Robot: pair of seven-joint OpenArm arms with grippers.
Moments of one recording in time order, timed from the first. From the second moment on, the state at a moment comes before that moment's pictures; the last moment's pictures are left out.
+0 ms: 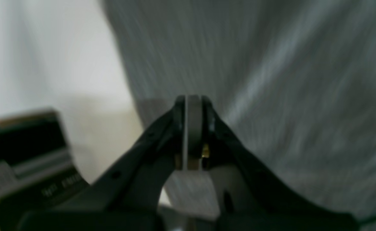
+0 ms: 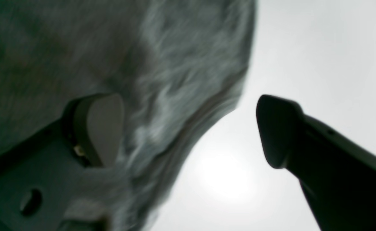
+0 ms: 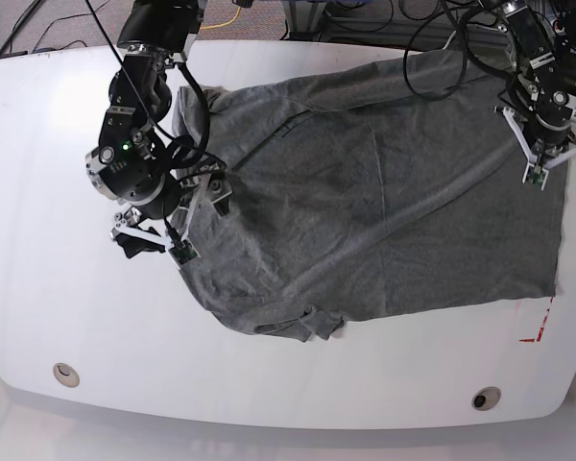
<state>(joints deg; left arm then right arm) 11.4 -7.9 -35.1 106.1 18.8 -41.0 45.0 3.6 -0.2 10.9 112.4 5.5 40.5 -72.9</state>
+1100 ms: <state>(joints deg) -3.1 -7.9 -29.0 105.6 19.6 -40.5 45.3 41.1 -1.5 10.7 38.6 5.0 40.1 -45.4</state>
